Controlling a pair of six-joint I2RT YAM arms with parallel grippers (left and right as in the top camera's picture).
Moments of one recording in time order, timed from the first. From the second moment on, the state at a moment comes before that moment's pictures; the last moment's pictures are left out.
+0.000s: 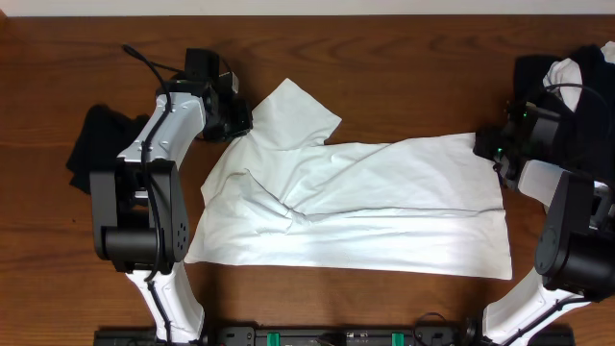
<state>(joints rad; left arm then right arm) -0.06 2.02 1.44 -0.70 0.31 -0.28 -0.28 1.91 0.88 0.17 -0.21 0.18</state>
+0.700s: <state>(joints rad) -0.06 2.01 1.44 -0.72 0.31 -0.28 -0.28 1.84 0.88 0.01 -0.23 0.18</state>
